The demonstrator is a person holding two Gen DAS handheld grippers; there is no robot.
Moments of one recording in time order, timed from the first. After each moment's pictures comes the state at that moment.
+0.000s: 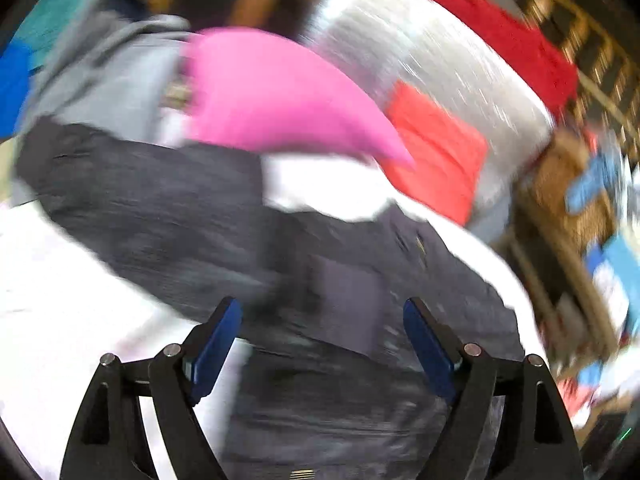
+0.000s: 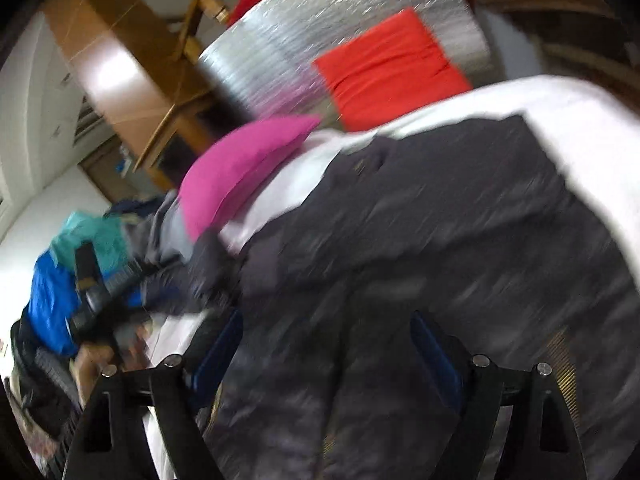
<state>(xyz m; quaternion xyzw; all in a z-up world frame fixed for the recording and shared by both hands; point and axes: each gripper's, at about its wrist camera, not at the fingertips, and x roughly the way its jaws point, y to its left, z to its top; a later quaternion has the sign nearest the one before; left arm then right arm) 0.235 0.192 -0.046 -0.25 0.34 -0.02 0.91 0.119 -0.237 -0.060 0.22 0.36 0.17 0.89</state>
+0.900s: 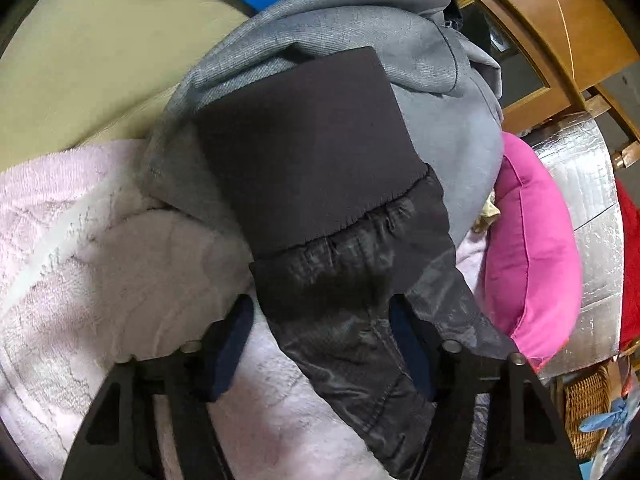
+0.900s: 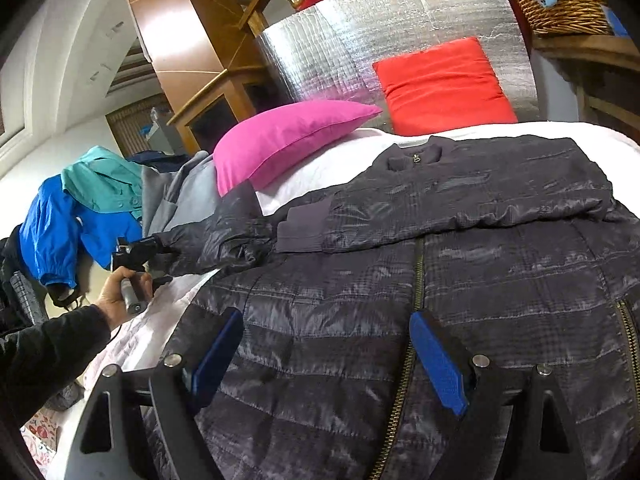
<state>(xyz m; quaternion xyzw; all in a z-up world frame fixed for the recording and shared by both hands) 0.298 0.458 -0.165 -0.46 0.33 0.15 0.81 0.117 -0.157 -0.091 0.13 0.31 0.20 0.92</state>
